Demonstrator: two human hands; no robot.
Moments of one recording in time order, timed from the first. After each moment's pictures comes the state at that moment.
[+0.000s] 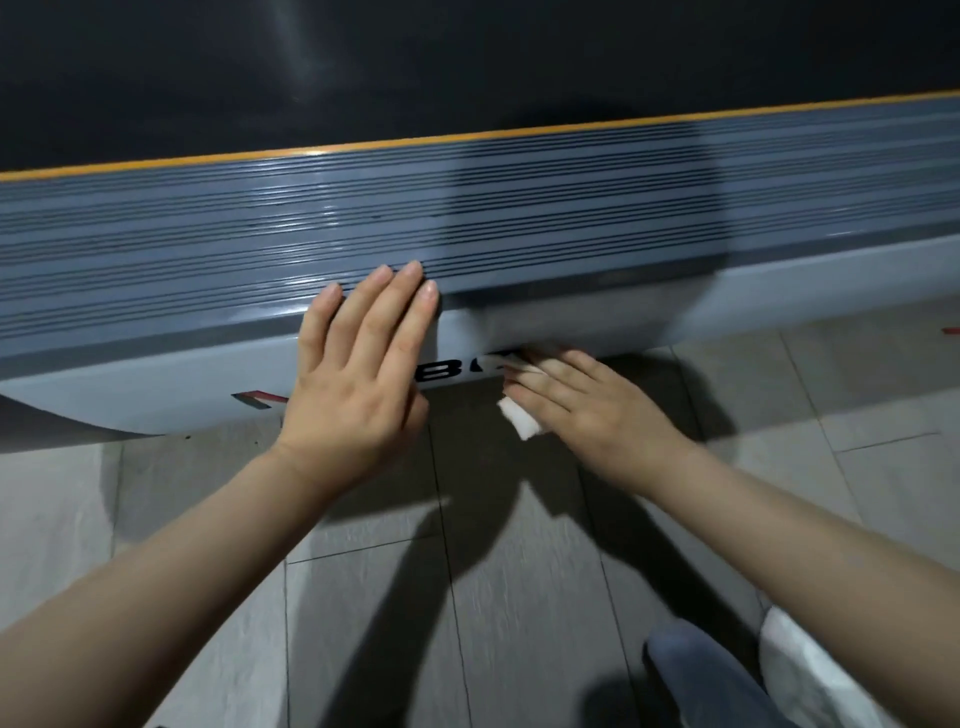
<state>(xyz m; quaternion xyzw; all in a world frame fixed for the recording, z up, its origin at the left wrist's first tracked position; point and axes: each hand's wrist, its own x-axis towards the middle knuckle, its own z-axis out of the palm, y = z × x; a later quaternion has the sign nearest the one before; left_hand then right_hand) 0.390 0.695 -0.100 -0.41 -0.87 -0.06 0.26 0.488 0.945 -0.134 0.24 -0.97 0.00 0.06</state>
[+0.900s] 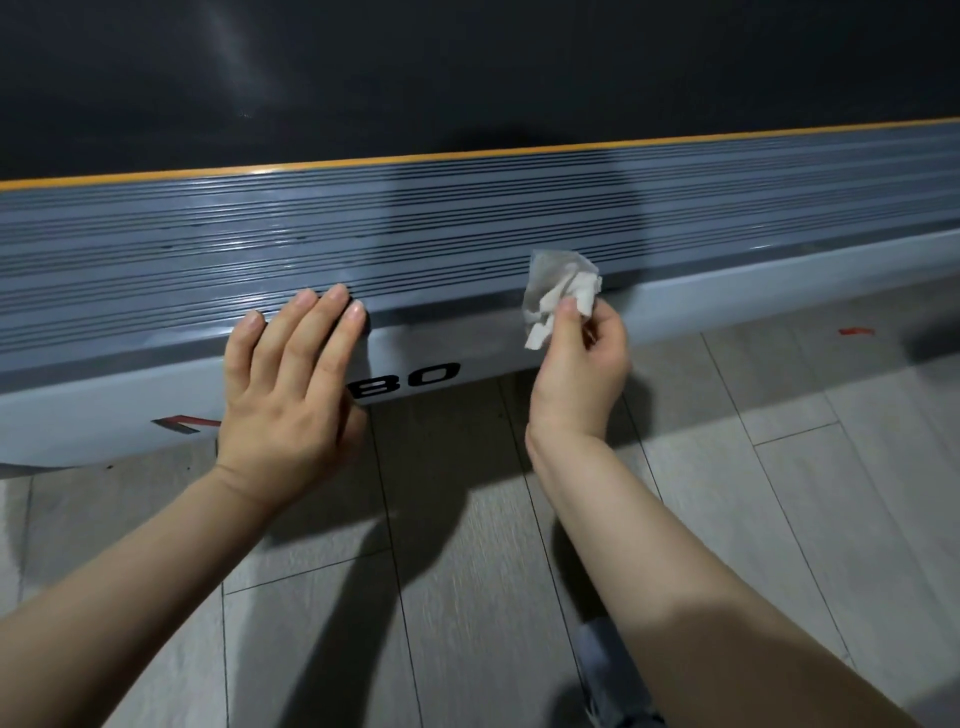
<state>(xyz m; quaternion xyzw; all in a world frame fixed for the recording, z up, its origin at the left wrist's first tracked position) 0.387 0.701 -0.114 -0.39 -0.87 -0.08 0.31 0.452 0.907 -0.068 -0.46 -0.55 0.62 0.33</state>
